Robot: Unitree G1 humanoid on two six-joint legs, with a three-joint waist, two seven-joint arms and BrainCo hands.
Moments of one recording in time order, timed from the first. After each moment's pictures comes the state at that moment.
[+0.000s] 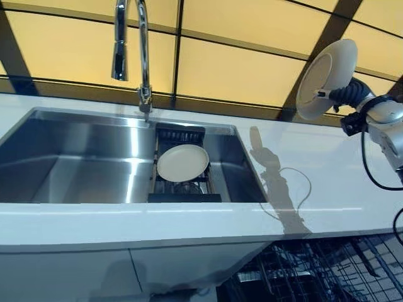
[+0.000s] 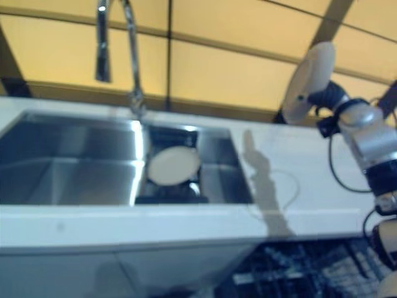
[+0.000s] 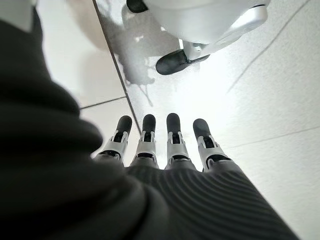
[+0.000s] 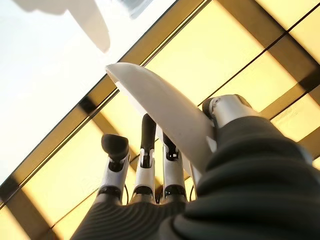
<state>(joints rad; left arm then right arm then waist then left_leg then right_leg) -0.05 0.31 -0.30 1.27 -0.13 0.17 0.04 -1.01 -1.12 0.45 0.46 0.44 0.36 0.12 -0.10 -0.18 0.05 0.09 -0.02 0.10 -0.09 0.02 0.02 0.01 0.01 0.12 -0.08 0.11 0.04</state>
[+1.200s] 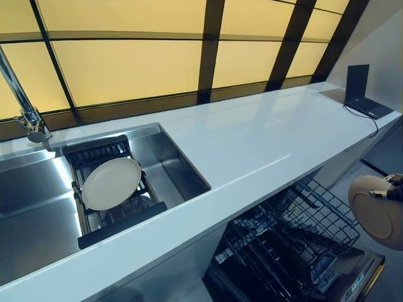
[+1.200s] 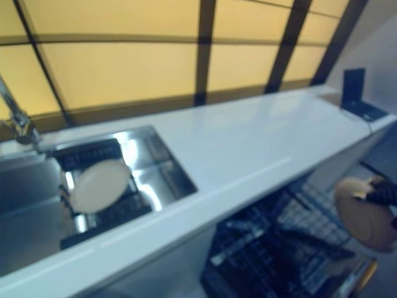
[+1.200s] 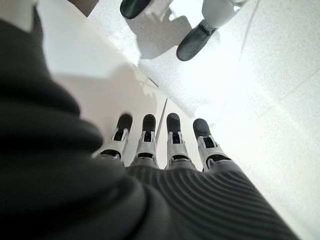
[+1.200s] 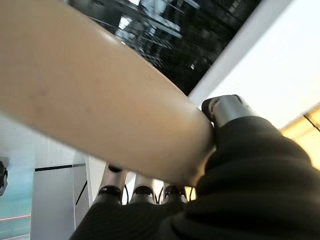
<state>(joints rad) -0.07 0.33 -0.33 1.24 -0.09 0.20 0.01 0.06 -1.30 -0.12 0.34 0.16 0.05 0.44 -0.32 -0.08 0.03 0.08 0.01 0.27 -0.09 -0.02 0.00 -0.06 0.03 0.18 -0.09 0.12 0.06</state>
